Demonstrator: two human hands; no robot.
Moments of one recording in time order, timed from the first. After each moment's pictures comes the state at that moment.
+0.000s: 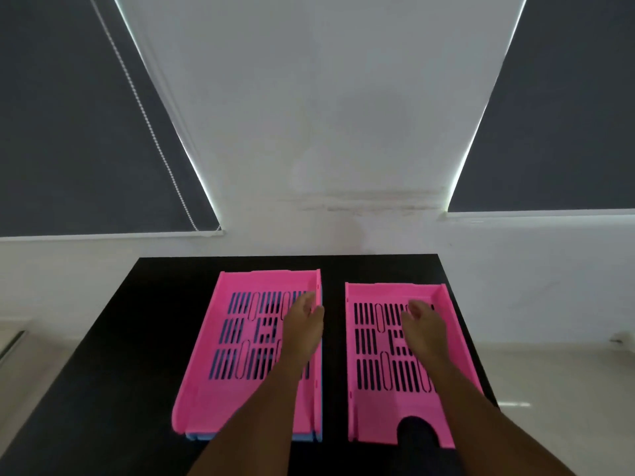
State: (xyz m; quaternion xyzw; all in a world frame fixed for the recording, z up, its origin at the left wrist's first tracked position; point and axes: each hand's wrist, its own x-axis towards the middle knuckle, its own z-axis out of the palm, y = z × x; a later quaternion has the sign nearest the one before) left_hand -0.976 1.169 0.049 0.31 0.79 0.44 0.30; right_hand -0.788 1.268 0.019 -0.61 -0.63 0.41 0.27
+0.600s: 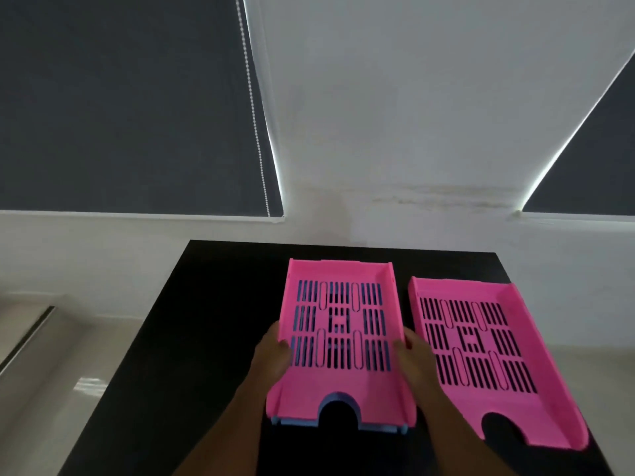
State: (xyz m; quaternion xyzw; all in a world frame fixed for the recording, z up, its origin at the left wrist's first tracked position) left_hand -1.166 1.026 0.003 0.27 0.80 0.37 0.39; right_hand -0.937 1.141 0.001 -0.62 -0.59 0.48 0.19
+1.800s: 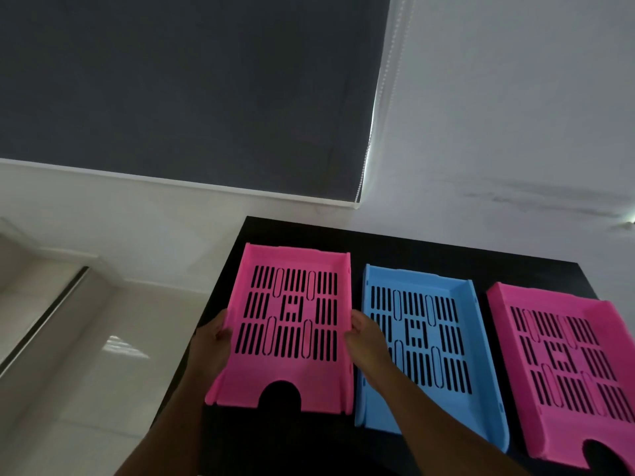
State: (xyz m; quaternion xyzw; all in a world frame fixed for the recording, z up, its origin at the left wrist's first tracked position) left_hand -1.398 0.889 -0.026 0.24 0.85 0.38 0.27; right_hand -1.175 1.051 -0.004 -0.51 -0.62 0.58 0.12
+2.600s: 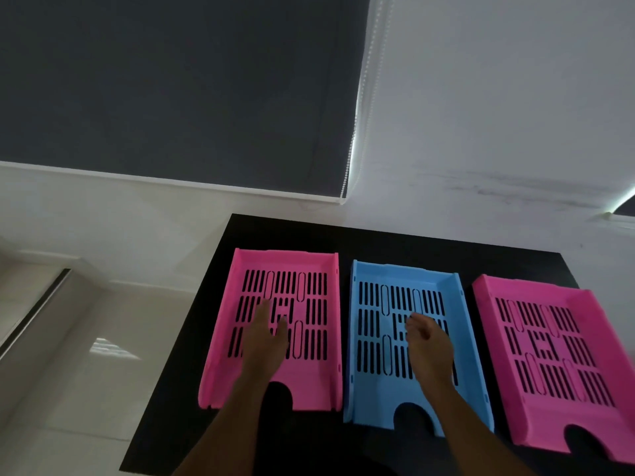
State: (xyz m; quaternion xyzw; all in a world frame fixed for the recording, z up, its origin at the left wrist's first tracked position) left_hand -1.314 0.961 -0.040 0.26 0.83 0.40 0.29; right_hand -1.076 1.094 -0.021 -0.65 -0.57 0.43 0.27
